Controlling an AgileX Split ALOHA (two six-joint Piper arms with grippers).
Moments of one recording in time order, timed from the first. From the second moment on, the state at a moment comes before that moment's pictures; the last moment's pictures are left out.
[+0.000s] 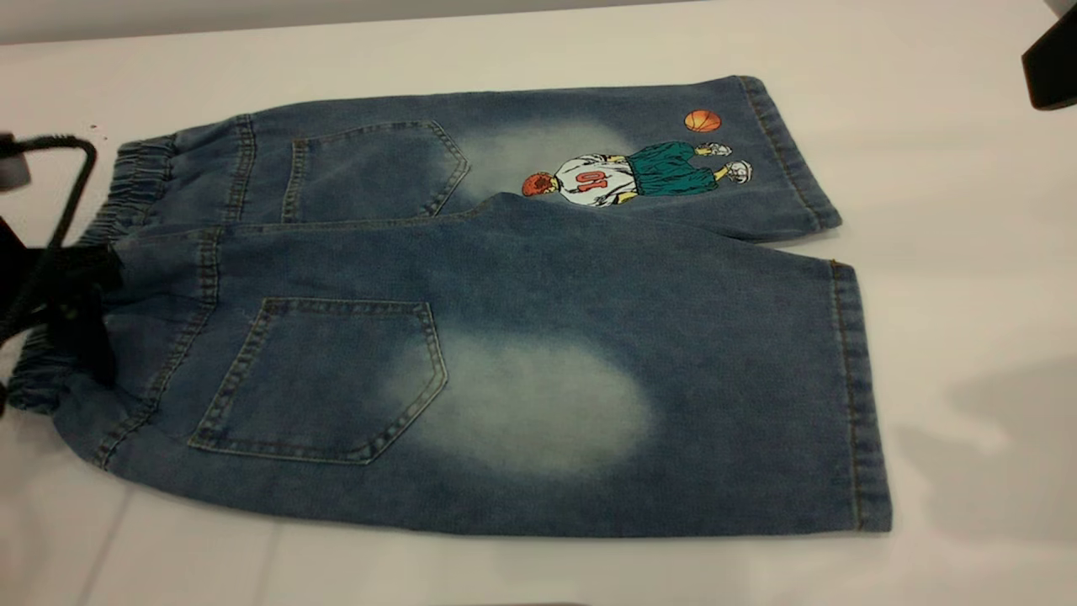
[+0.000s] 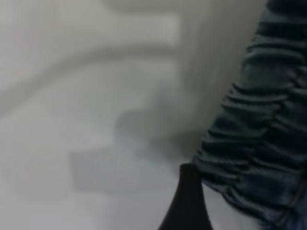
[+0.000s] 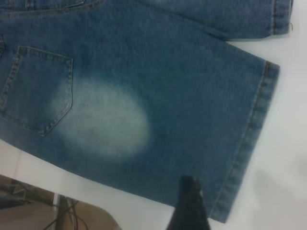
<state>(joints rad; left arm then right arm) 0.02 1.95 -0.74 0.04 0.23 -0.38 0.09 1.12 -0.56 0.69 0.62 -0.41</state>
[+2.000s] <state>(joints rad) -0.10 1.80 -0.75 0.04 0.21 -0.35 0.09 2.00 -0.35 1.71 0.72 -1.22</state>
